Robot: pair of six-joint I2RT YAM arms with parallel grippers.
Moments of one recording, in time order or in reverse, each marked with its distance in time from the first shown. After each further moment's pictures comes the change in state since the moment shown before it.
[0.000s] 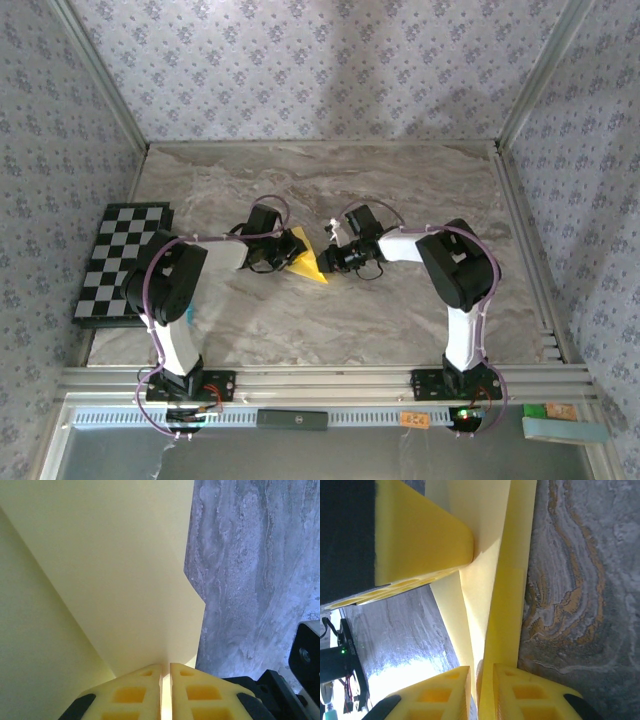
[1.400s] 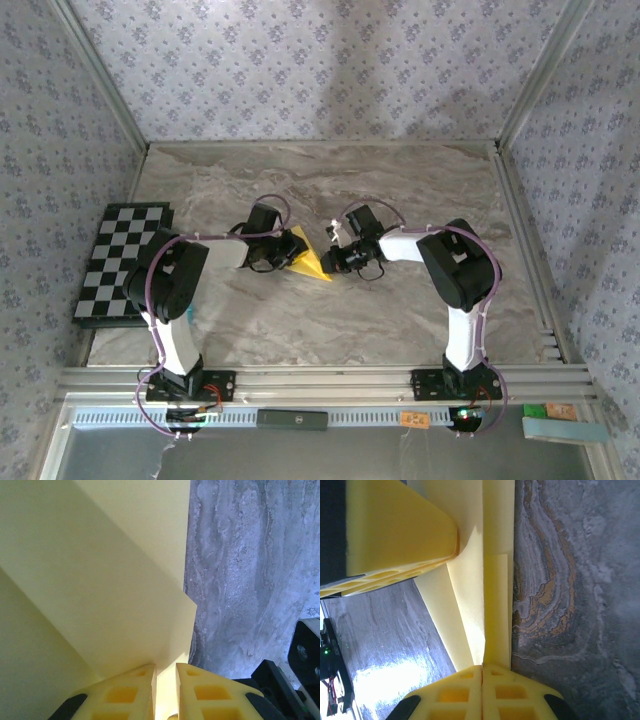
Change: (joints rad) left arm 0.007 0.018 0.012 0.007 0.031 0.020; right arm -0.006 -0.001 0.001 -0.030 0.037 -0.034
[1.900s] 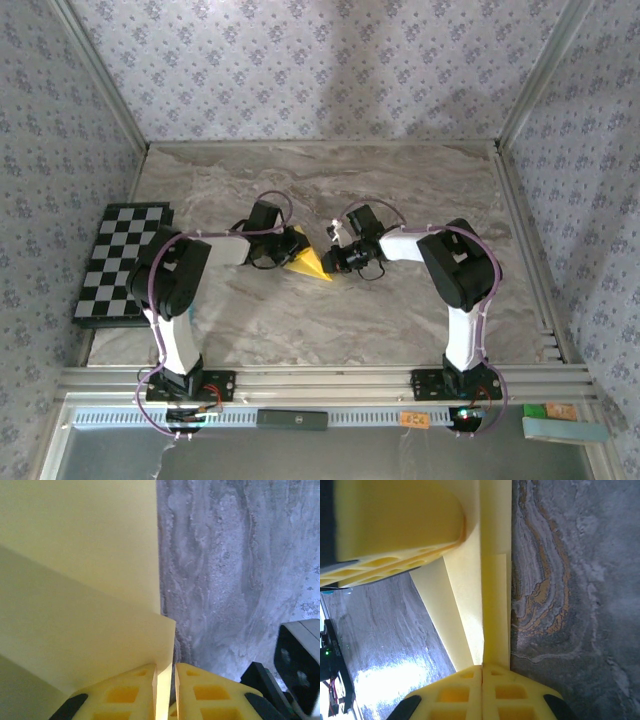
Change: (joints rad) left arm 0.003 0.032 0.033 0.014 0.019 0.018; right arm -0.003 0.000 0.000 -0.002 0.000 0.004
